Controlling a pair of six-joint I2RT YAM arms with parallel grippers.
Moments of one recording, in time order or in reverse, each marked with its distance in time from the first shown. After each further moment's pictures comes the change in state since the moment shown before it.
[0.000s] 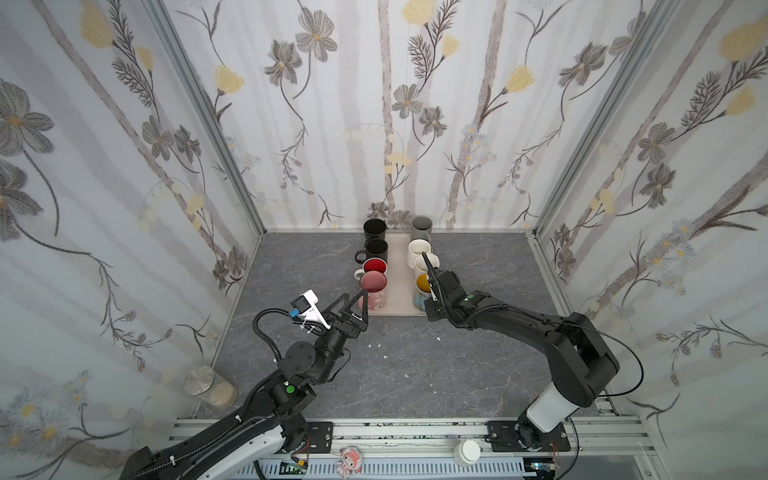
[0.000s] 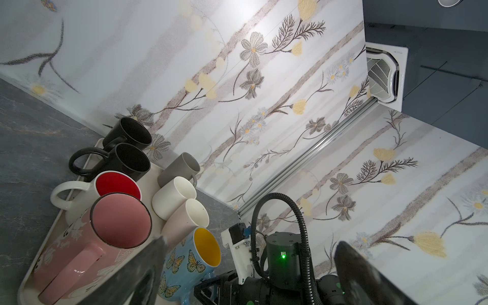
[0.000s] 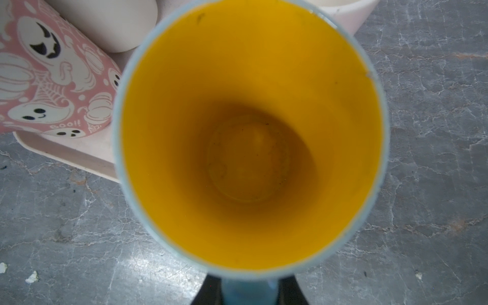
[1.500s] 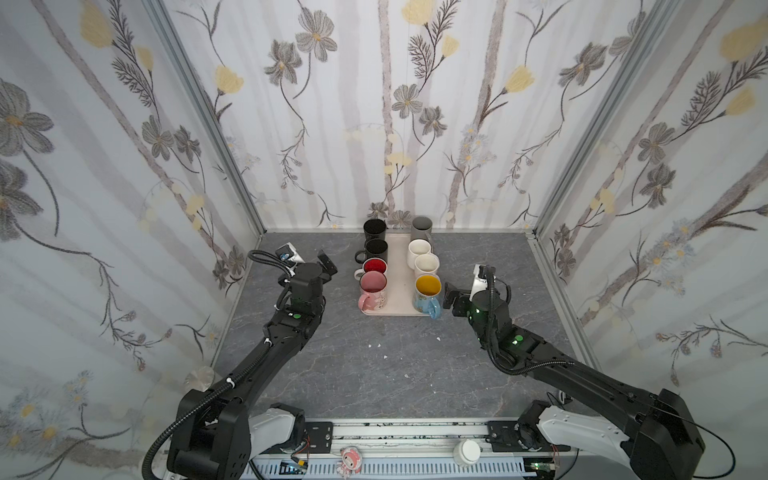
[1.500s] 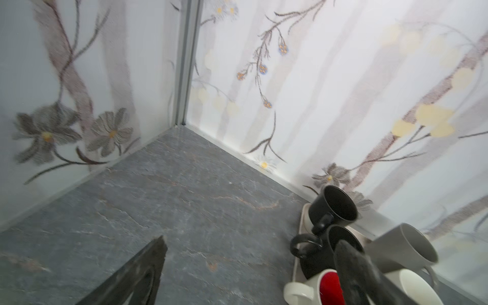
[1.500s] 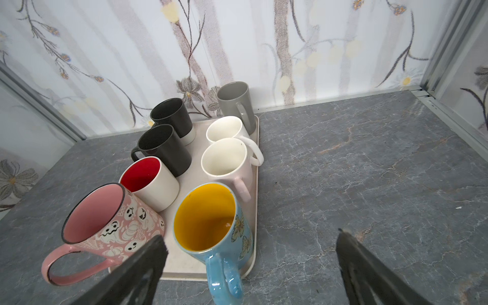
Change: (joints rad) left arm 0.597 0.558 0.396 -0.291 -0.122 0.336; right arm 0.055 -0.564 -0.374 0.407 0.358 0.159
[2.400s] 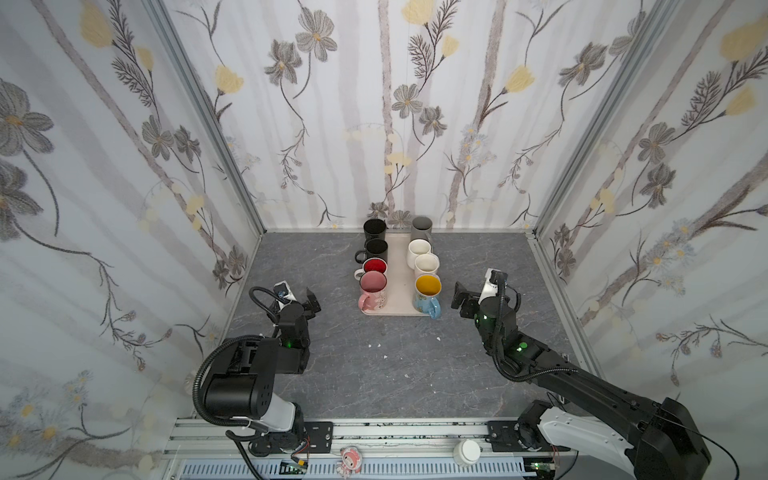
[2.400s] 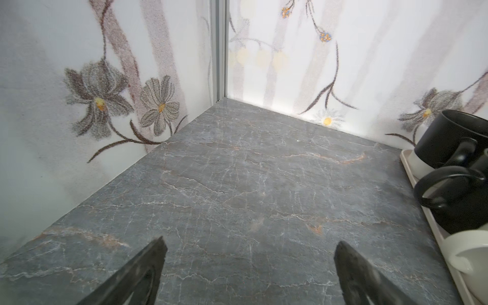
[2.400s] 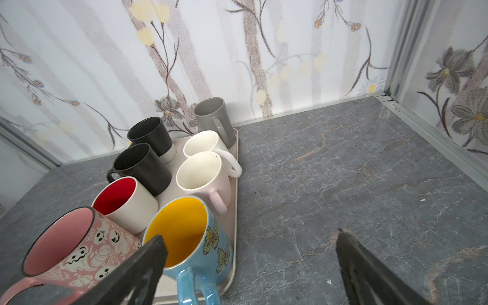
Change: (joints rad) left arm 0.217 0.338 -0.470 0.803 0.193 0.292; right arm -0.042 -0.046 -0.089 0.097 0.039 -0.015
